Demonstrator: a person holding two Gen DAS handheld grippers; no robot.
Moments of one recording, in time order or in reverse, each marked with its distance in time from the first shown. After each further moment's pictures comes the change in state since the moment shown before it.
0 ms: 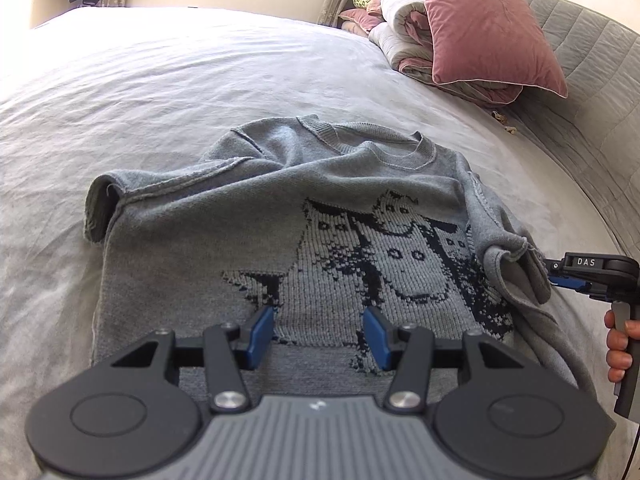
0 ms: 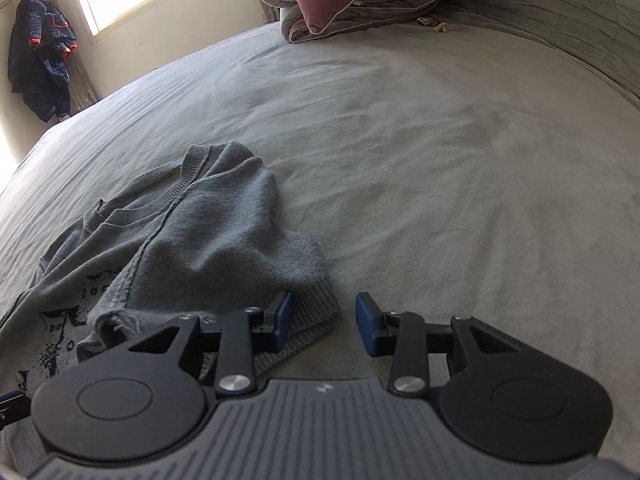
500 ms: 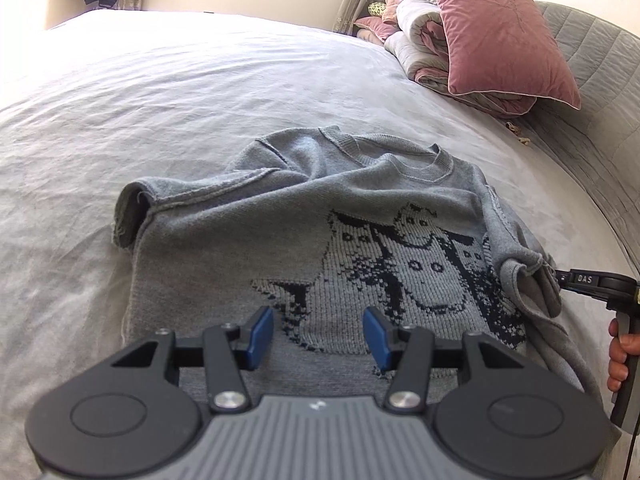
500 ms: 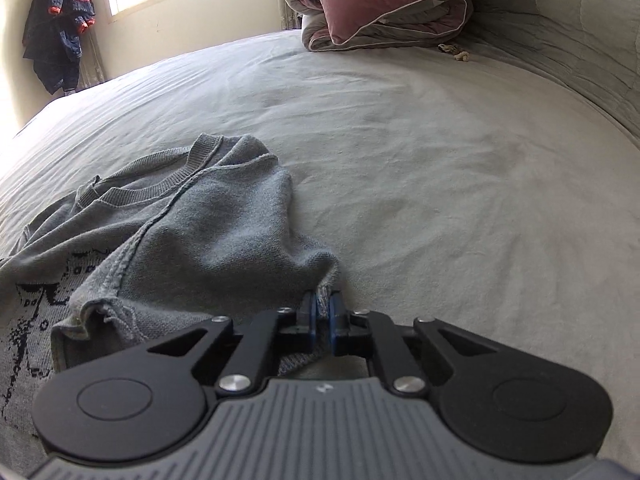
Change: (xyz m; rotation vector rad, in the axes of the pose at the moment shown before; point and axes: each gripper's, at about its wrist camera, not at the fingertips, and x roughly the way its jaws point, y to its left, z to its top) left arm -0.009 0.012 0.005 -0.022 -0.025 0.046; right arm 0.003 0.018 -0.004 -0.140 -0.049 -0.042
